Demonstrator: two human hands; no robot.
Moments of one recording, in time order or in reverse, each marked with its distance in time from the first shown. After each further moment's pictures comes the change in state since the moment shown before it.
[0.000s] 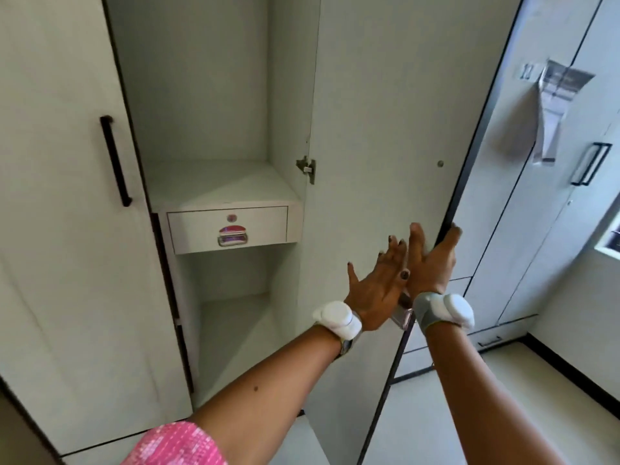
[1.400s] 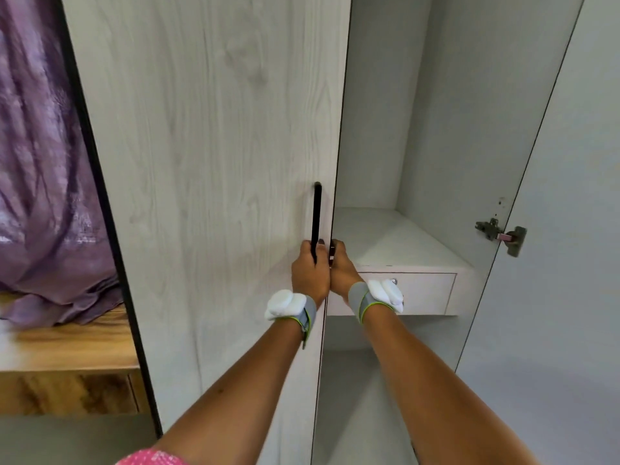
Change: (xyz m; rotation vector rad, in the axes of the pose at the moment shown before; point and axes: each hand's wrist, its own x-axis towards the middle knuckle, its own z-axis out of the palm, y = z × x) left_hand -0.087 -0.274 -0.349 -0.319 0.916 -0.467; right_hand -0.152 -0.182 0.436 -0.039 -0.980 -0.102
